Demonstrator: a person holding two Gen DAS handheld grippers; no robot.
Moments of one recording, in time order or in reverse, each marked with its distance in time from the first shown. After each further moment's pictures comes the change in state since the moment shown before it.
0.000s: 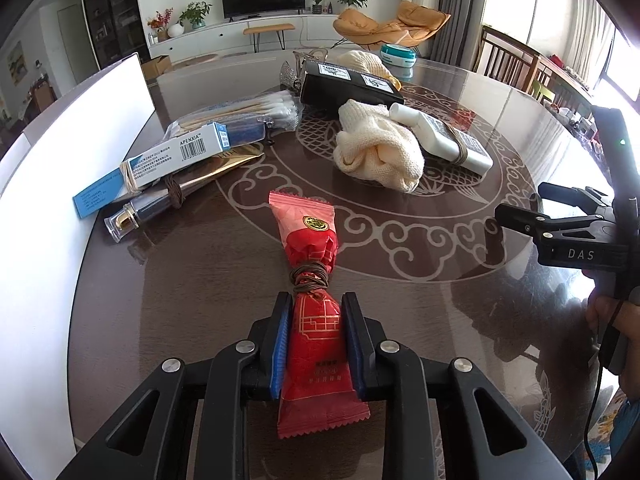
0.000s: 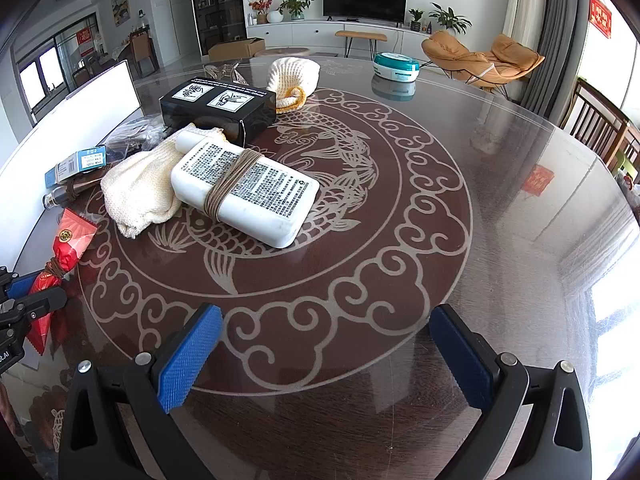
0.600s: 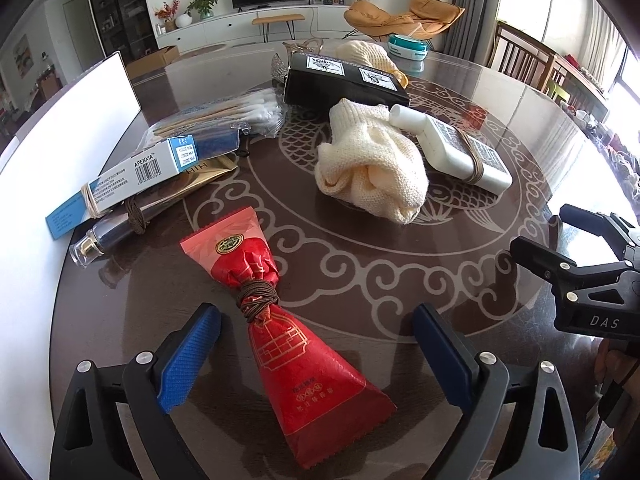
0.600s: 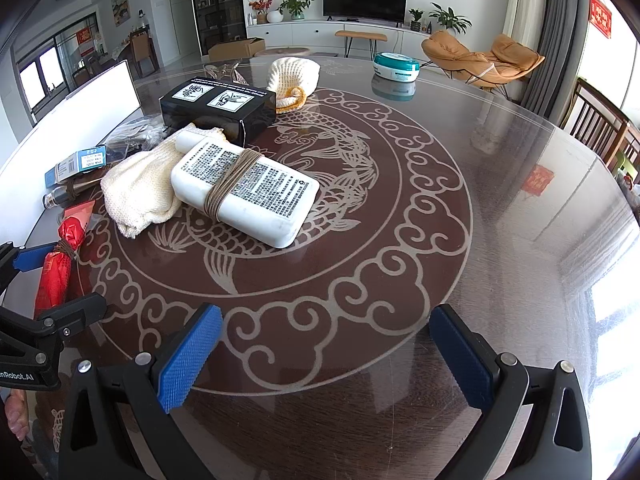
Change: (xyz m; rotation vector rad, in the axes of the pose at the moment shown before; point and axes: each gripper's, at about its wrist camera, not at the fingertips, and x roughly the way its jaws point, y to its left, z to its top) left arm 0.030 -0.022 0.027 -0.023 0.033 0.038; right arm -0.001 0.000 0.000 0.000 0.000 0.000
